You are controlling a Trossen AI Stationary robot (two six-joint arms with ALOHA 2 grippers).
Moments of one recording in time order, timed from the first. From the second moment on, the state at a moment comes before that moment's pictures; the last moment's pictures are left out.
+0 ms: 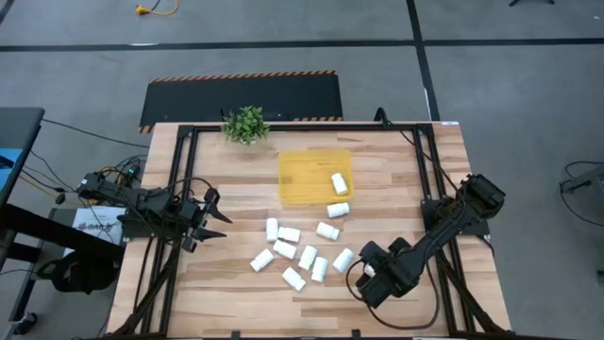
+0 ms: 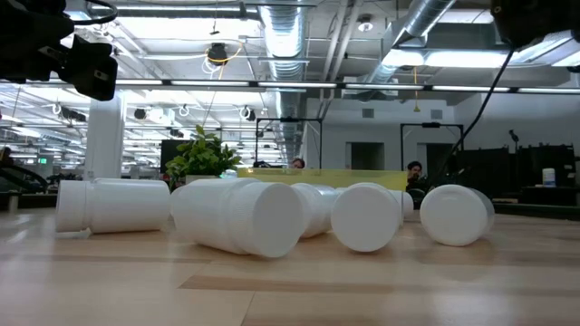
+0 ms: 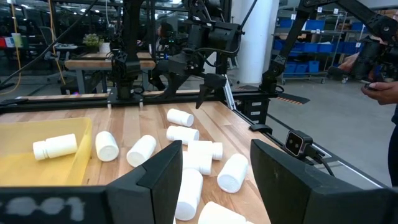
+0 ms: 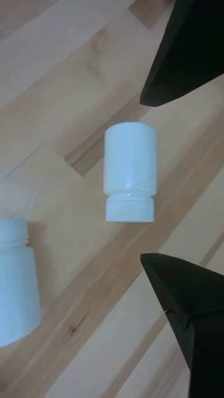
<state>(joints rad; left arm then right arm) -0.33 0.01 0.01 0.03 -0.01 -0.05 0.72 1.79 1.28 -1.17 0.14 1.48</state>
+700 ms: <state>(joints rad) -0.33 0.01 0.01 0.03 -0.01 -0.05 0.73 1.79 1.21 -1.11 0.13 1.46</state>
